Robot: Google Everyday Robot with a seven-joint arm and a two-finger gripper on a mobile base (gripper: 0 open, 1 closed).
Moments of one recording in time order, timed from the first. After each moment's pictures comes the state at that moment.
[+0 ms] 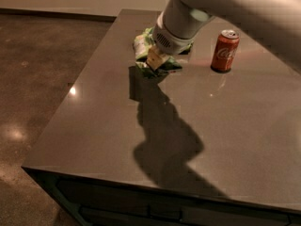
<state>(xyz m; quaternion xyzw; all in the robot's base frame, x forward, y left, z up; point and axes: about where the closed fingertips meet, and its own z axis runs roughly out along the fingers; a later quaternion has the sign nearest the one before) 0.601 -0.026 0.929 -0.42 0.87 0.03 0.28</state>
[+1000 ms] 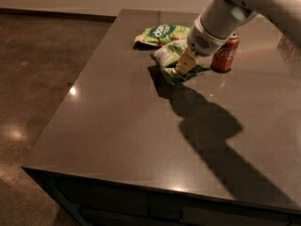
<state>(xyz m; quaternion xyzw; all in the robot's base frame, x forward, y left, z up) 0.612 -0.101 0.904 -0.48 0.84 0.06 0.23</state>
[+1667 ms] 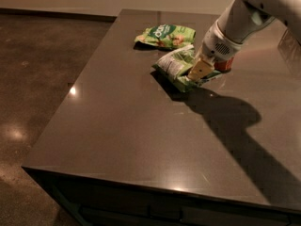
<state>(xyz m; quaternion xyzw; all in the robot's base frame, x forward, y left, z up) 0.605 -0.131 0.885 -0.57 0.79 0.11 0.21</state>
